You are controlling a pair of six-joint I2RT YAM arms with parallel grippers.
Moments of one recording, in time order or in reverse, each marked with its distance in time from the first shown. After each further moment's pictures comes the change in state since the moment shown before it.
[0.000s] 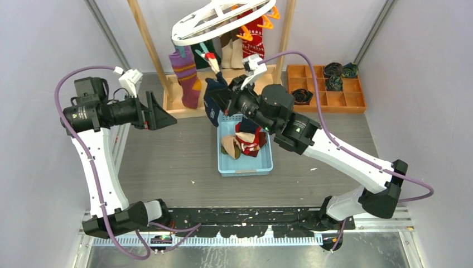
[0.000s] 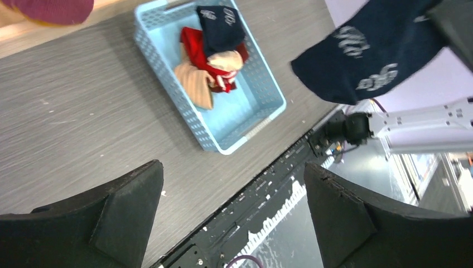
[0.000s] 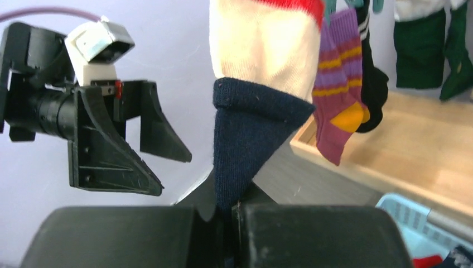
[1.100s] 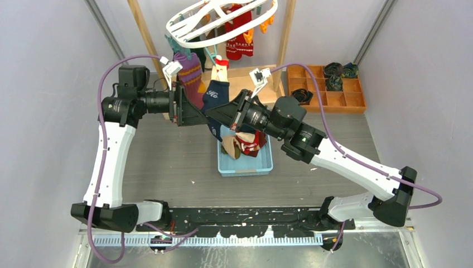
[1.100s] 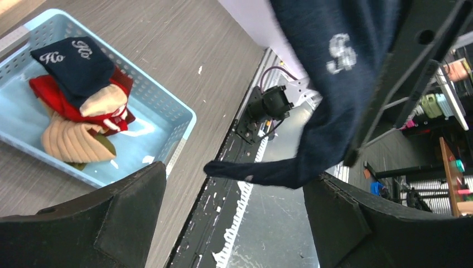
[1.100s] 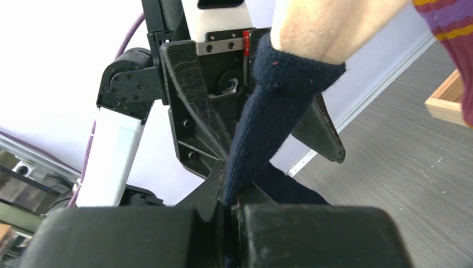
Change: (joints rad) left arm -0.447 0.035 -0.098 0.409 0.147 -0.312; right arm -0.018 -0.146 -0.245 0.171 -0.299 0.393
